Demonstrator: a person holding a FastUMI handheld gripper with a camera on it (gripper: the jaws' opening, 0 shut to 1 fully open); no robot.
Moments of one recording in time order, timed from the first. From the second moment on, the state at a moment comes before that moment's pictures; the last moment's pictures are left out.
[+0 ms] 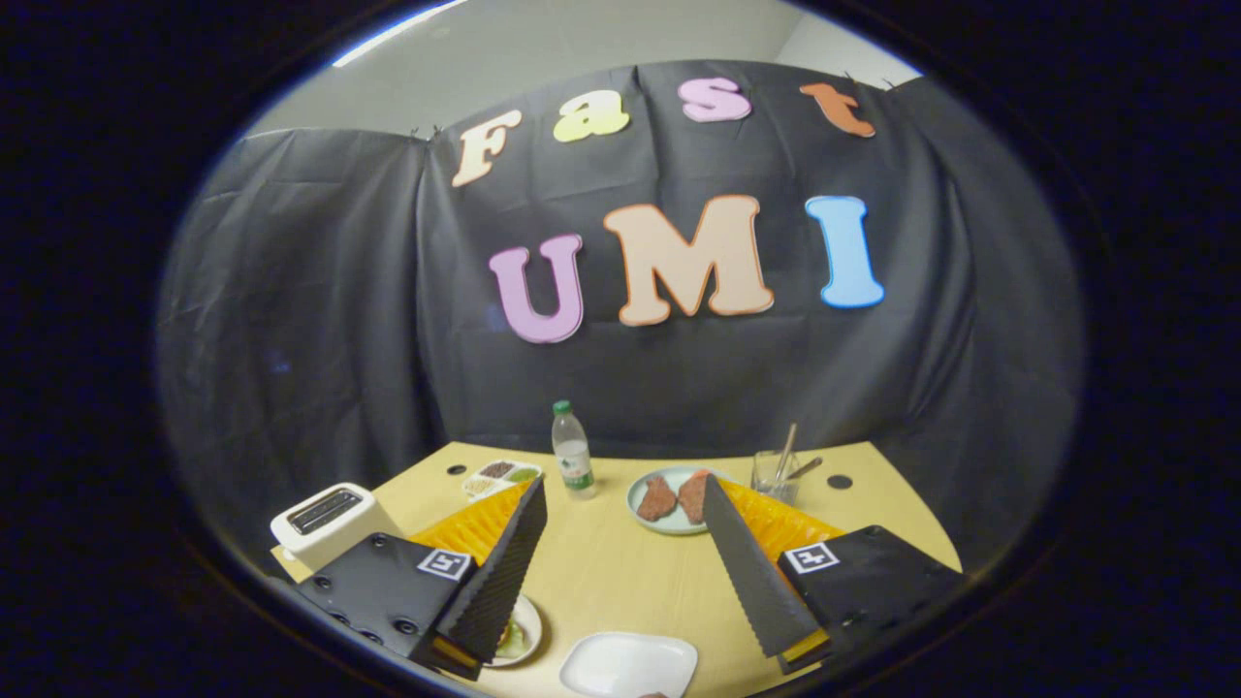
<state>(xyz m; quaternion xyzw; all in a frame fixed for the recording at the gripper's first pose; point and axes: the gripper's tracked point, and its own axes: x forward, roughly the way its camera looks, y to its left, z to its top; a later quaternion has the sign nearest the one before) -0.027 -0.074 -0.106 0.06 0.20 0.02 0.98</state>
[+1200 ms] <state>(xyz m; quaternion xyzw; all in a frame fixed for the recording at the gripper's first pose) -0.017 -0.119 -0.026 0.01 0.09 -0.05 0.99</state>
